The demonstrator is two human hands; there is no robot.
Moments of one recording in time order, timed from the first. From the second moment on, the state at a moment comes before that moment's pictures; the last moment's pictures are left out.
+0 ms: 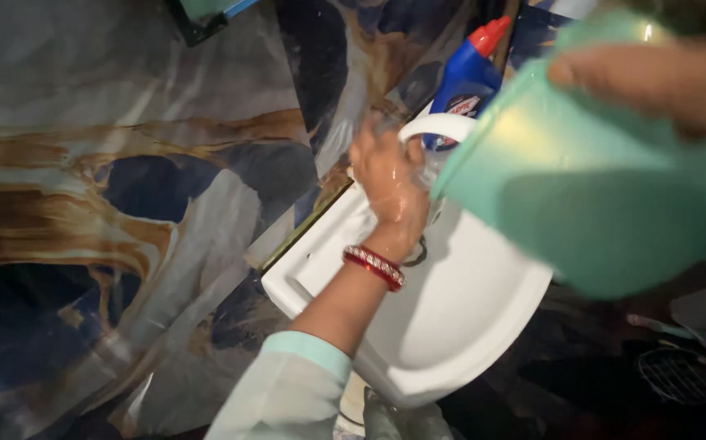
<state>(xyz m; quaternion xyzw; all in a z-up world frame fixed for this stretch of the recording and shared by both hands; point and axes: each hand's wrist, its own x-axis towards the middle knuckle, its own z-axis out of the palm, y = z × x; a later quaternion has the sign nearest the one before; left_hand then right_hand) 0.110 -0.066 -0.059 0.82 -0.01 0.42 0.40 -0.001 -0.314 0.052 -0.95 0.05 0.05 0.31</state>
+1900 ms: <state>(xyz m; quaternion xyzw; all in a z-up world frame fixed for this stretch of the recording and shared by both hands) 0.096 -0.021 -0.125 0.90 -0.08 0.33 0.27 0.042 -0.175 -0.117 -0.89 -0.18 -0.31 0.27</state>
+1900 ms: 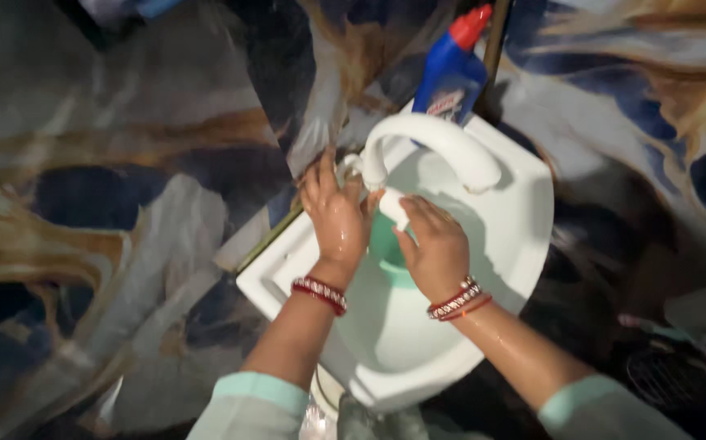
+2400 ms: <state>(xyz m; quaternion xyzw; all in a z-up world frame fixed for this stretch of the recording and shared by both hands) 0.079 -0.027 -0.124 0.89 -0.06 0.33 0.30 0.023 -0.215 -0.155 -0.94 -0.25 -0.16 0.15</state>
